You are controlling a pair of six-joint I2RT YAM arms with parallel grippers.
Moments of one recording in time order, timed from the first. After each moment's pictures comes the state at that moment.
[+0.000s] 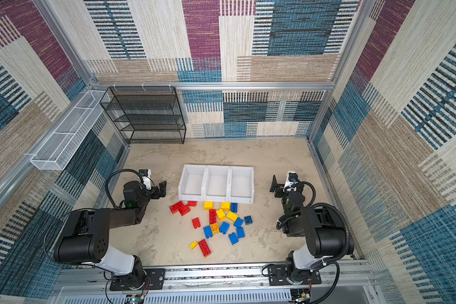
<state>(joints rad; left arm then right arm) 0.07 1.55 0.45 0.68 0.16 0.00 0.00 1.53 0.20 1.27 0.08 0.05</state>
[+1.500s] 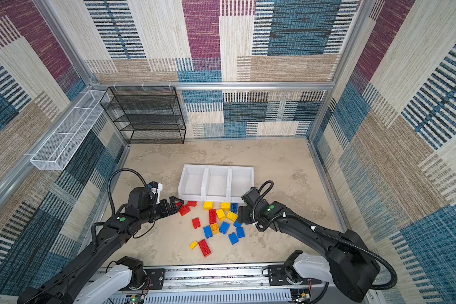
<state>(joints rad) -0.30 0.89 0.55 -0.41 0.27 -0.61 0.69 1.21 0.66 -0.56 0.07 0.69</state>
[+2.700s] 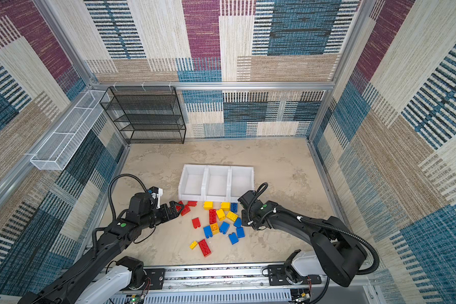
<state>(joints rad) -0.32 0.85 0.47 -0.38 0.27 -0.66 0.70 1.34 0.65 -0.52 0.10 0.67</state>
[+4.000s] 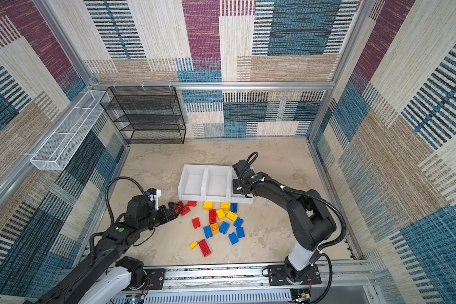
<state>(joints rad) -0.32 0.78 0.43 -0.36 0.27 -0.70 0.53 1.70 1.12 -0.45 0.09 0.42</state>
